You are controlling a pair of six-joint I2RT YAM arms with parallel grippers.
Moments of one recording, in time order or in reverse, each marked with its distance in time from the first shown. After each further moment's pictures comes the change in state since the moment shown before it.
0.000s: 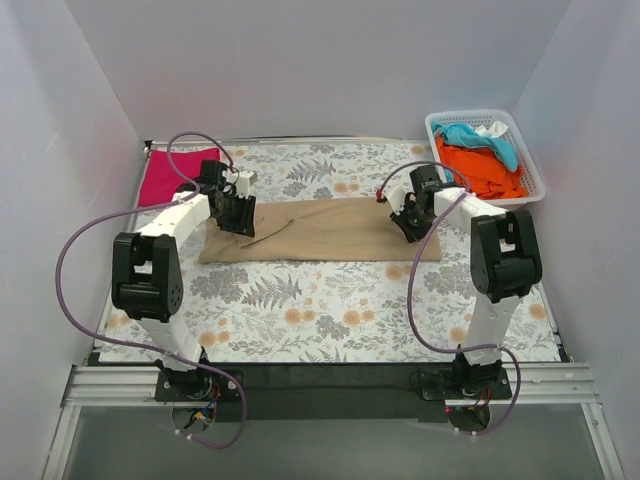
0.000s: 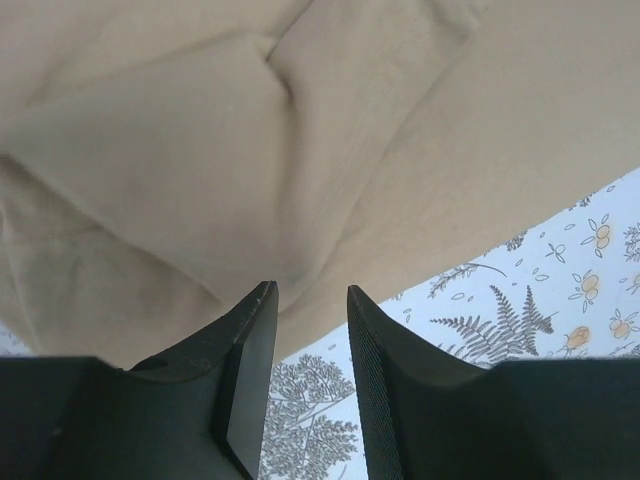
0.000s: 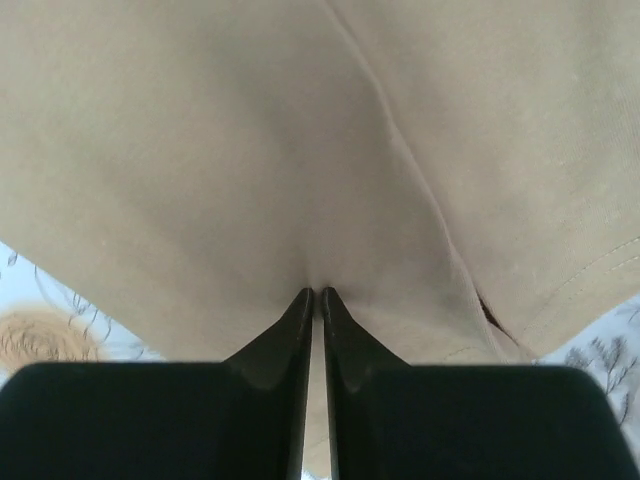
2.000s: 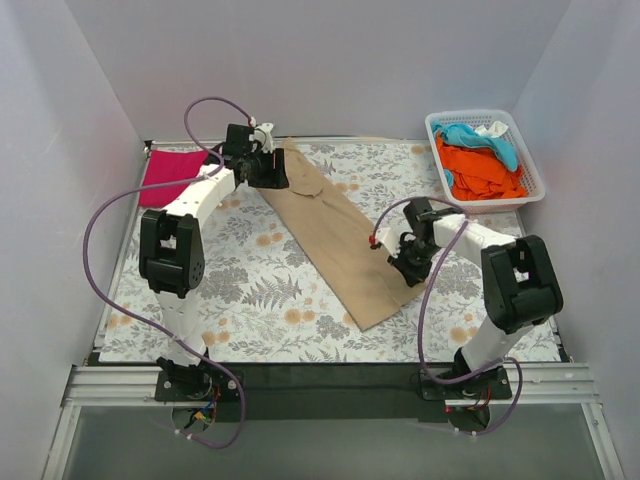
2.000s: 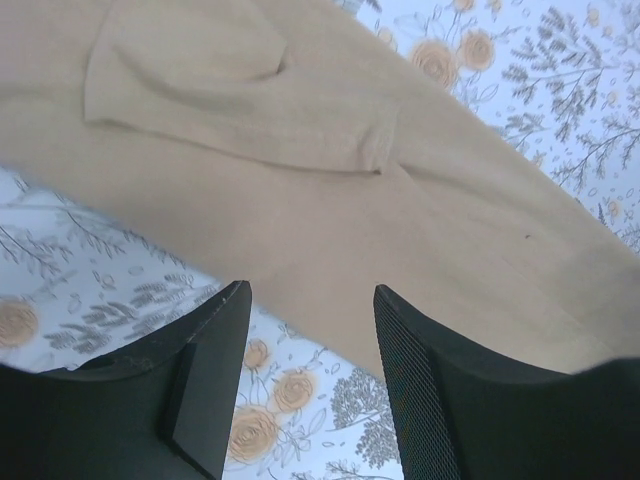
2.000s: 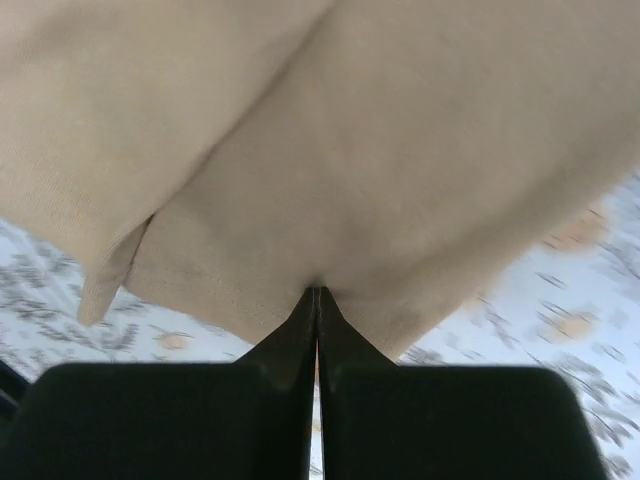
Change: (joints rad) left arm -0.111 0.230 0.399 0.185 -0.020 -0.266; right arm 0.085 -0.262 -0.337 -0.166 -0.091 -0.146
